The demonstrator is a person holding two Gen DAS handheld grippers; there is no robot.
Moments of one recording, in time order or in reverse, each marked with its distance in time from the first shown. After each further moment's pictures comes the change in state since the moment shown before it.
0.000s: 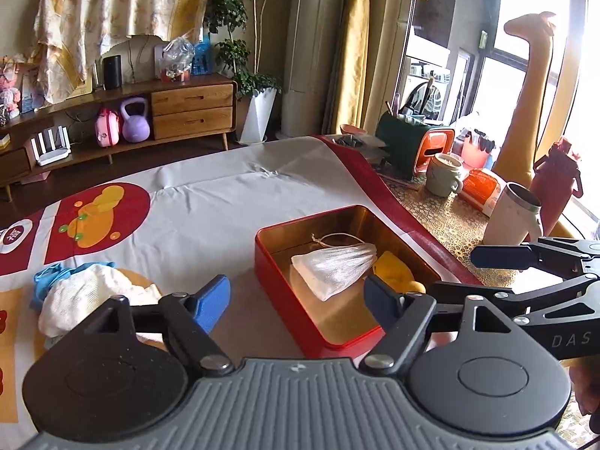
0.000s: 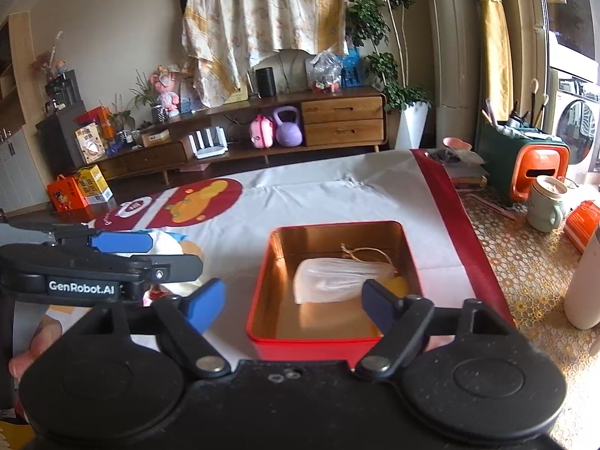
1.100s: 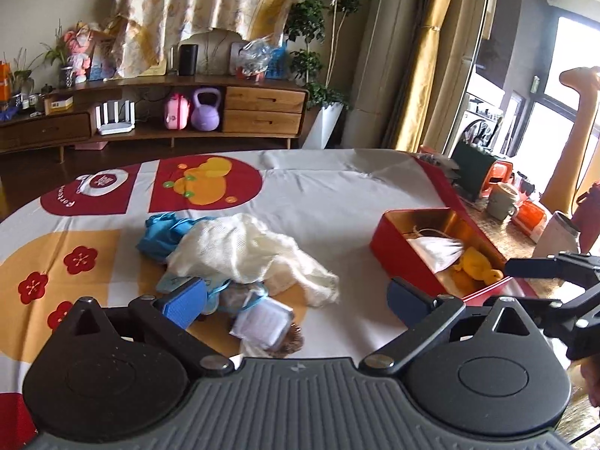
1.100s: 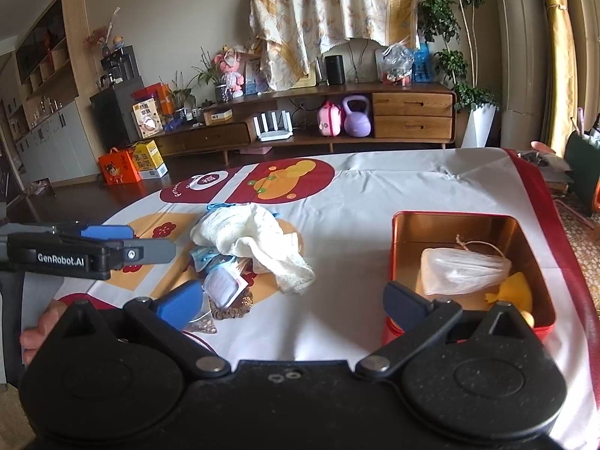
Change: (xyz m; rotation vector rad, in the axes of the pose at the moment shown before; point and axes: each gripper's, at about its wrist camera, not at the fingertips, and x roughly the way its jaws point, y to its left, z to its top) left arm -0.059 0.132 -0.068 -0.159 -0.053 0.113; right arm 0.033 0.096 -0.019 -0.091 0.038 0.155
